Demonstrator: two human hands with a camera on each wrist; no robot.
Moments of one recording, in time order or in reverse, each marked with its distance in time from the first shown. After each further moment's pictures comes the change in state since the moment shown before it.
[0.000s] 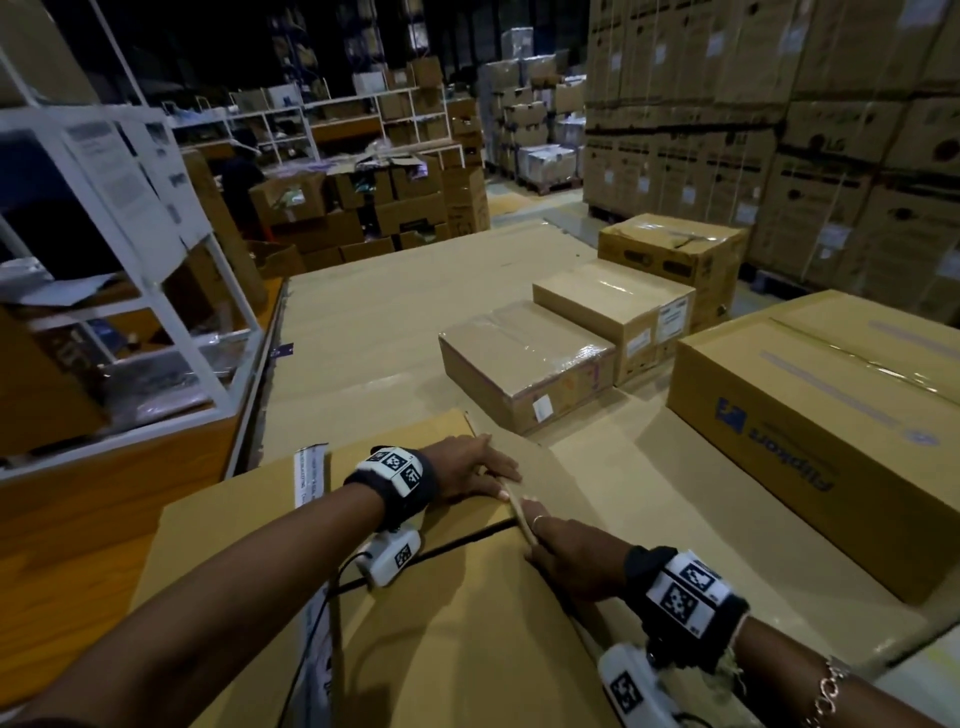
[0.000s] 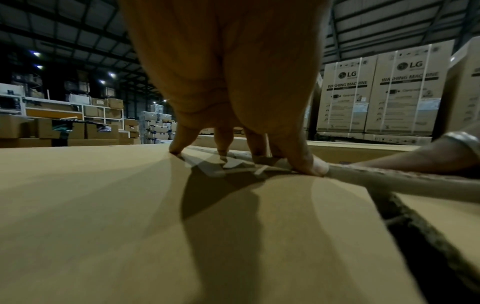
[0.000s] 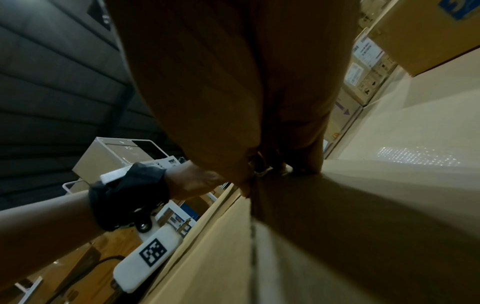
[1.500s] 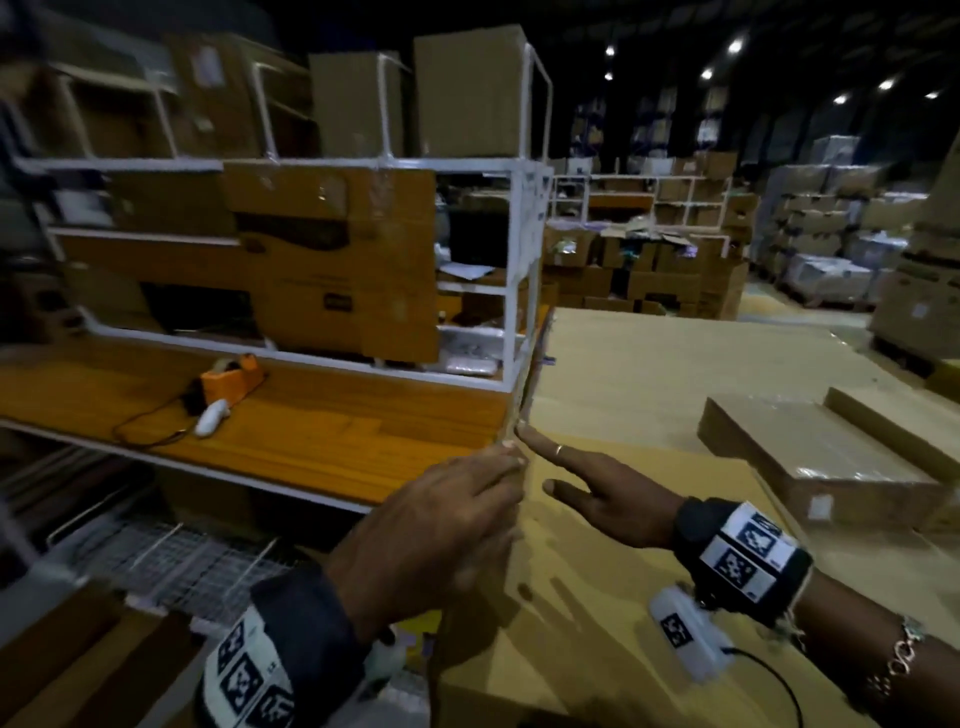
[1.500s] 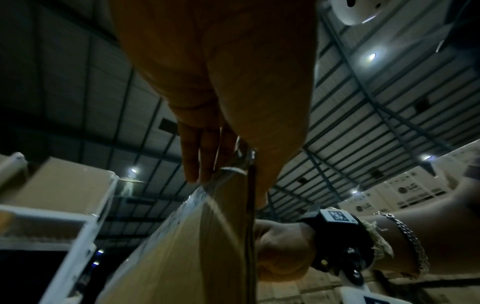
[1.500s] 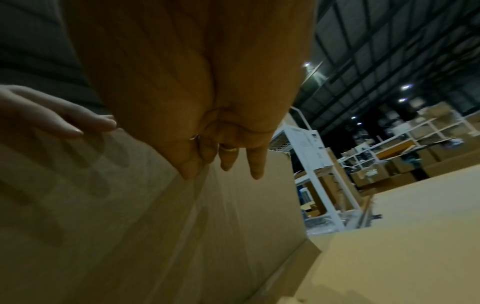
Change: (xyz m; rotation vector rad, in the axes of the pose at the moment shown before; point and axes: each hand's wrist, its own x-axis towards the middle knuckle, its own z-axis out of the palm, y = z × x) left_hand -0.502 0.128 0.063 0.354 0.854 -0.336; right_hand -0.035 -0.317 0.057 -0.121 0.022 -0.956
